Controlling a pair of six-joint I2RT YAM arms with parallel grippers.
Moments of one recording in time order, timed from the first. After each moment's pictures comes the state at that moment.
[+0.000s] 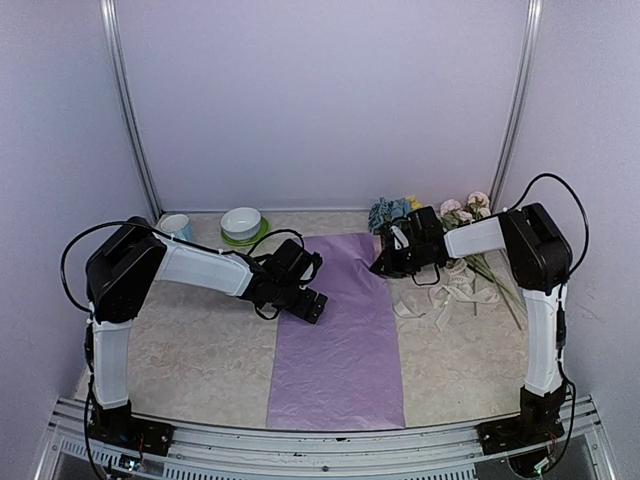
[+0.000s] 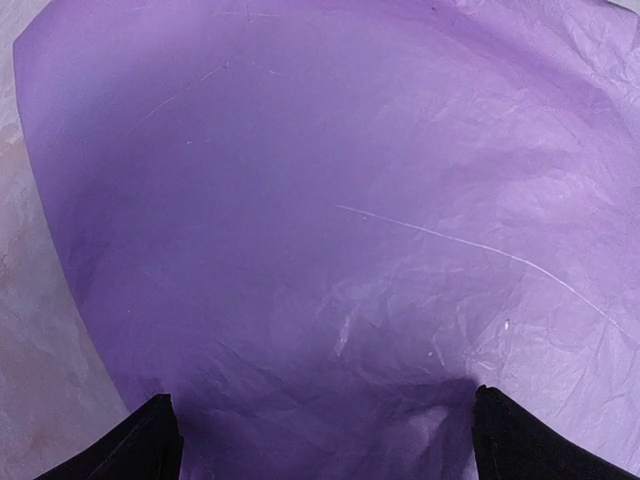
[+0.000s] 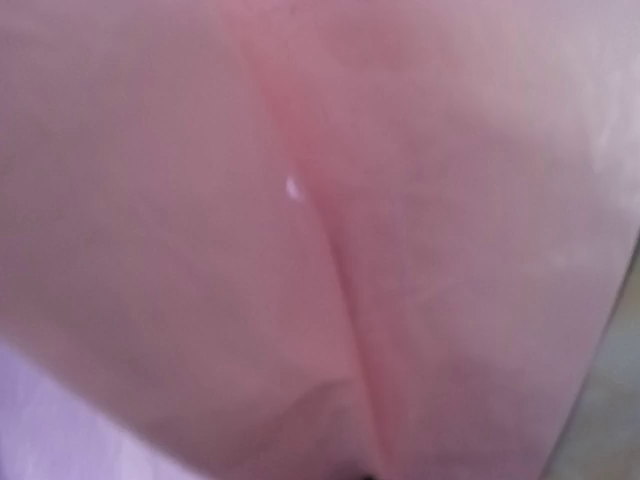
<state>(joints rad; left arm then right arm) -0.82 2.08 1.30 -0.16 -0.19 -0.18 0.38 2.18 1.40 -0.05 -0.47 0.30</state>
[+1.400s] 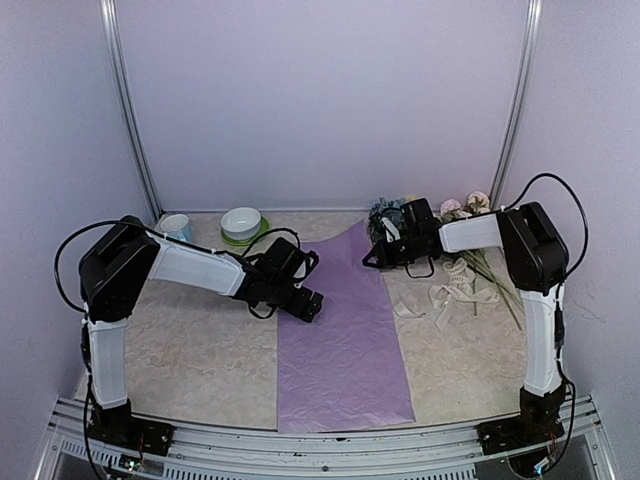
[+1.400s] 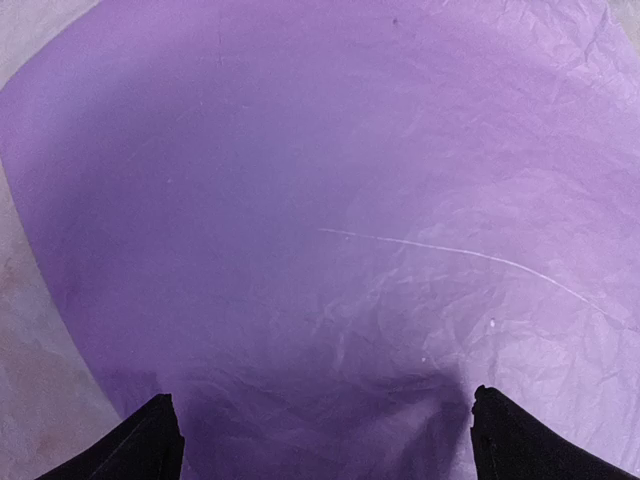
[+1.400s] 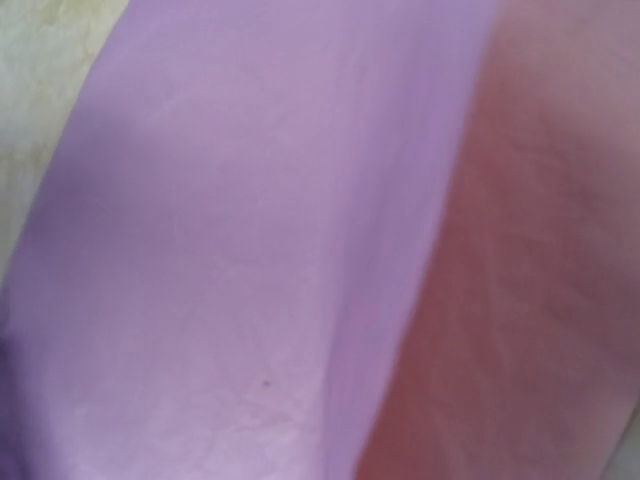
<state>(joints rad) -0.80 2.05 1.25 -0.11 -0.14 -0.15 0.41 2.19 1.48 -0.07 -0.53 0.20</state>
